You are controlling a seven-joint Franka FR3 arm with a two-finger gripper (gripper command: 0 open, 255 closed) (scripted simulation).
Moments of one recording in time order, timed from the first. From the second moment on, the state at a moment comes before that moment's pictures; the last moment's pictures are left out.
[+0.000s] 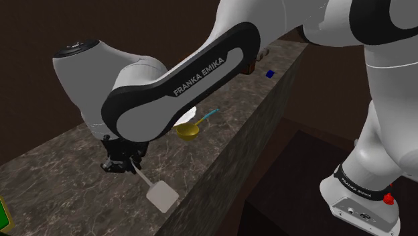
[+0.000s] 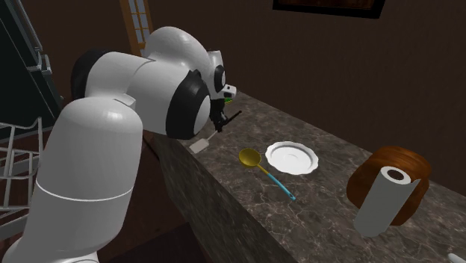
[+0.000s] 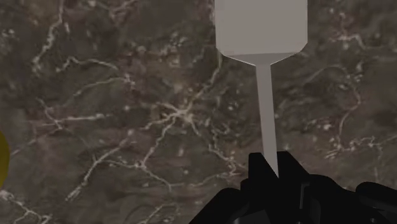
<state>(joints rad) 0.36 0.54 0.52 -1.58 -0.34 2.09 0.84</state>
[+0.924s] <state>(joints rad) 0.35 0.49 0.54 -1.47 -0.30 1.93 0.80</state>
